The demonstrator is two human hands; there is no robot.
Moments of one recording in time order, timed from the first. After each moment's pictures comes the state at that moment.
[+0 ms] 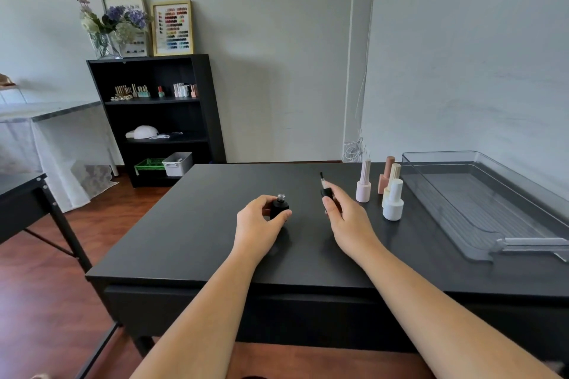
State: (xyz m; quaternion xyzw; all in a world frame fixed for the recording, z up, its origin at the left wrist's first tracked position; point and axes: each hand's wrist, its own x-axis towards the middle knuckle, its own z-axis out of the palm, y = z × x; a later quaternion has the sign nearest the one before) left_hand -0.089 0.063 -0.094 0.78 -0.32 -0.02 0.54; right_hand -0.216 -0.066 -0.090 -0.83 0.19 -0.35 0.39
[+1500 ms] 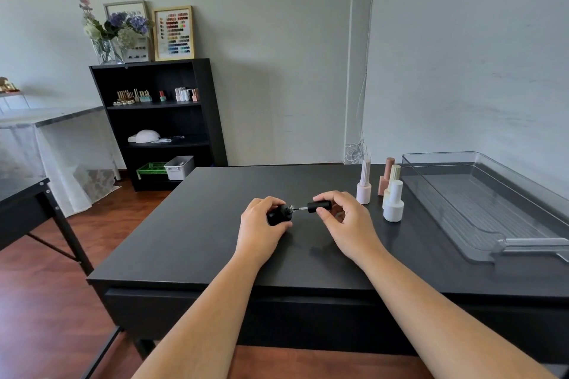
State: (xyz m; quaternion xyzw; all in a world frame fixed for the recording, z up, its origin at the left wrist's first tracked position) left_hand -0.089 0.063 -0.094 0.80 -0.38 0.03 0.47; right_hand -0.216 -0.065 -0.093 -0.81 0.15 -0.41 0.39
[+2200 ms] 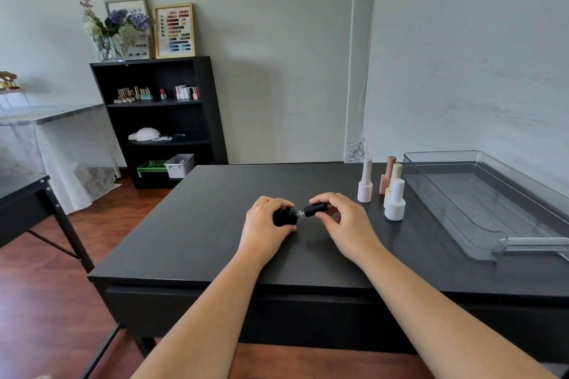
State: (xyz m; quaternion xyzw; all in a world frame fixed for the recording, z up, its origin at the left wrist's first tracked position) left_hand -0.095 0.063 -0.090 0.80 -0.41 0.03 0.43; right_hand -0.217 -0.062 -0.092 -0.85 0.15 -0.37 0.36
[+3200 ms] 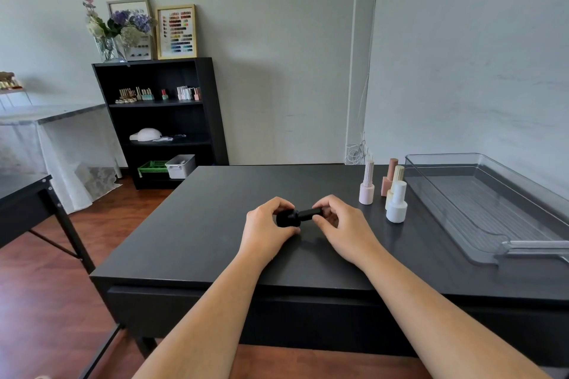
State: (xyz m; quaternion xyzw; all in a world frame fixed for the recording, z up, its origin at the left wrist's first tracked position) left_hand -0.096 0.066 -0.089 0.79 -0.39 0.00 0.48; right_hand -0.214 -0.065 -0.095 -0.87 0.18 -0.31 0.35
